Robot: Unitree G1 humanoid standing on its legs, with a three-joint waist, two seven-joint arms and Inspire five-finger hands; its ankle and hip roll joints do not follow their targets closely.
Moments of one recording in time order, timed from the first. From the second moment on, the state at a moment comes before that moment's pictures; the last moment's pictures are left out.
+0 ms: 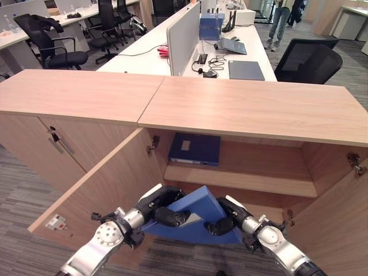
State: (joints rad) left arm 0.09 0.76 -0.38 -0.12 -0.38 0.07 -0.20; right arm -0.08 -0.45 0.55 0.33 0.17 -0.04 0.17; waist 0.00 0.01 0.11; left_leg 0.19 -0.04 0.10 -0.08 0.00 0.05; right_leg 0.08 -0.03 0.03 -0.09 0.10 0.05
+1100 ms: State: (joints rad) left arm 0.34 0.26 0.09 0.34 -0.30 0.11 0.11; right arm 0.18 -0.23 -0.05 0.56 0.75 0.05 -0.09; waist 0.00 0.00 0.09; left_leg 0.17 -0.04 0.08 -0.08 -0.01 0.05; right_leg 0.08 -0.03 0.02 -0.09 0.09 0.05
